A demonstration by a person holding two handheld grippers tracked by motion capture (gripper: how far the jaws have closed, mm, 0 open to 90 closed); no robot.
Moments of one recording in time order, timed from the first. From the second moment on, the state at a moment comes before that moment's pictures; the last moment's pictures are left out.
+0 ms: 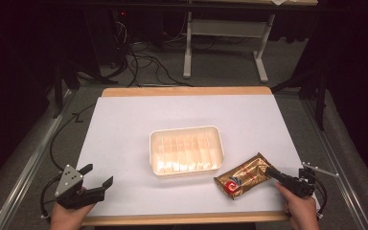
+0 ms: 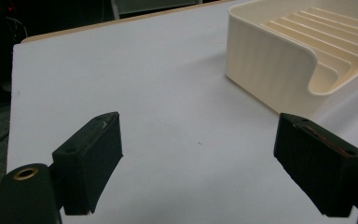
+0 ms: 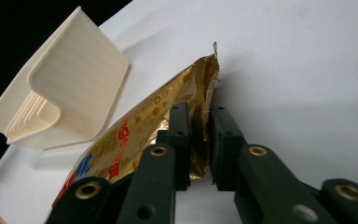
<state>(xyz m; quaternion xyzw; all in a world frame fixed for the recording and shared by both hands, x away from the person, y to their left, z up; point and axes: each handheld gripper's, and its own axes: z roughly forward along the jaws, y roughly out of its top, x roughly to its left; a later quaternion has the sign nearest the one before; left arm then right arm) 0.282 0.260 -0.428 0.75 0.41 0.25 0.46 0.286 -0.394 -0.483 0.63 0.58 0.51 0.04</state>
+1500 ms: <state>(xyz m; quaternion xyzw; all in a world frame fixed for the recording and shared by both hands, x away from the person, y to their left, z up) 0.282 0.260 -0.428 0.75 0.41 0.25 0.46 0.250 -0.347 -0.388 0.48 0.58 0.61 0.23</state>
